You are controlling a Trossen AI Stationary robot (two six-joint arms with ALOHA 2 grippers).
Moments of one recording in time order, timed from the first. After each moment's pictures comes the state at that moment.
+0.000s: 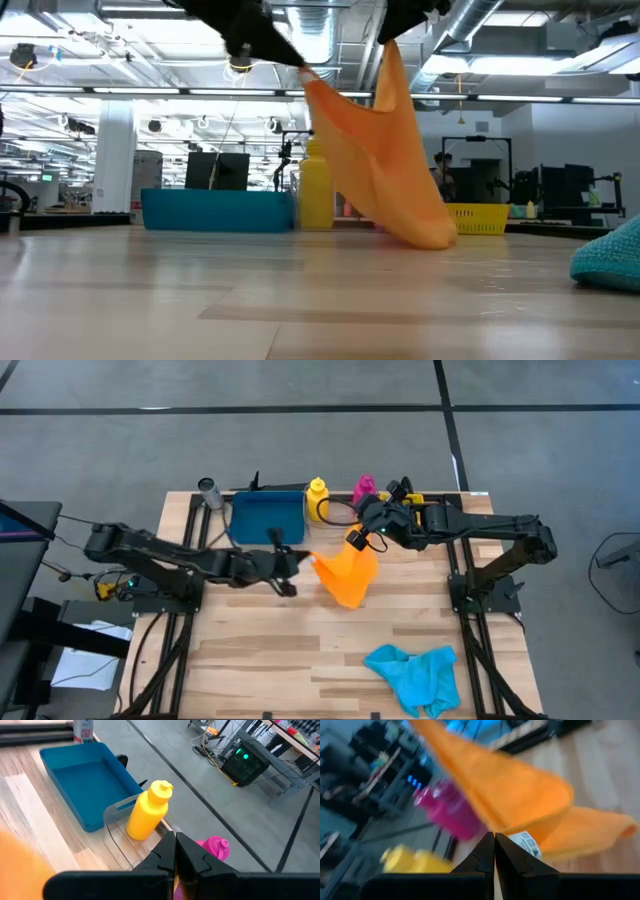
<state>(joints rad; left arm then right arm) -0.14 1.33 0.89 0.02 -0.66 0.42 -0.04 1.47 1.52 -0.78 0.77 0.13</state>
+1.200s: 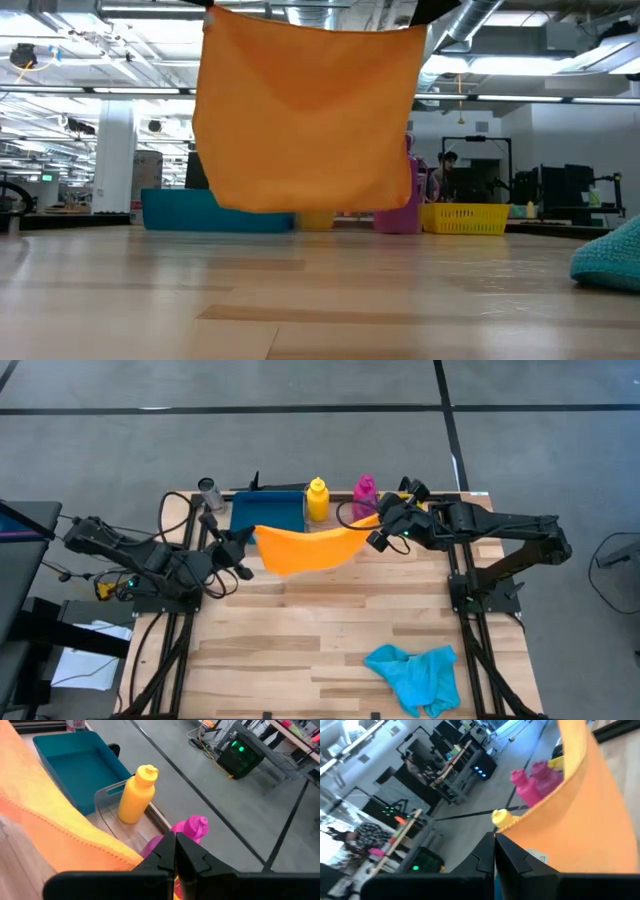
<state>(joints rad) -0.36 0.91 0.89 -0.34 -1.20 0.41 0.00 1.36 1.52 -0.97 0.81 0.21</state>
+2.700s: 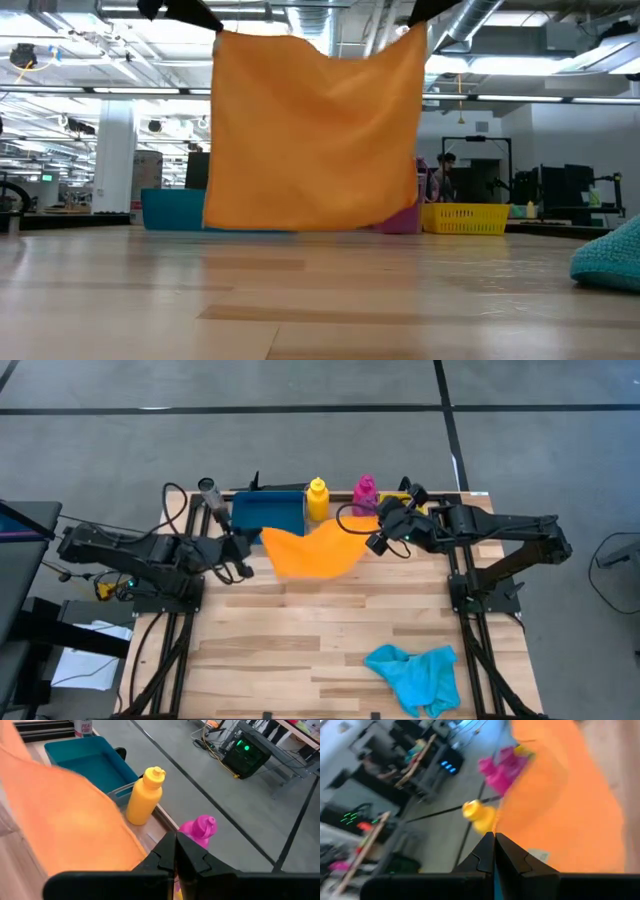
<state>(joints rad) -0.17 0.90 0.89 -0.43 -0.89 0.44 0.04 1.36 1.52 -0.97 0.81 0.26</state>
